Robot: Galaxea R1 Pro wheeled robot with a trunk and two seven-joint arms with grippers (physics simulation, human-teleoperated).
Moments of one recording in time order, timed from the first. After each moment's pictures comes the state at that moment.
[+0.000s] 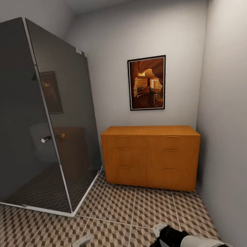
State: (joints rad) left arm -0.57 -0.05 -0.07 0.00 0.48 0.03 0.36; right arm -0.67 0.17 0.18 0.03 0.14 0.35 0.07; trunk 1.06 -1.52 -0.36
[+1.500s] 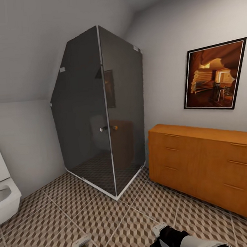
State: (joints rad) left arm -0.57 -0.05 -0.07 0.00 0.48 0.03 0.36; right arm -0.67 0.17 0.18 0.03 0.14 0.35 0.07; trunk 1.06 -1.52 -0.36
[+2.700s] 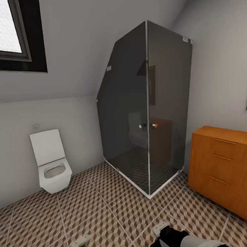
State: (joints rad) left arm -0.57 -0.05 -0.07 0.00 0.48 0.03 0.36; right arm -0.67 0.17 0.18 0.03 0.14 0.35 0.05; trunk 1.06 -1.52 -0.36
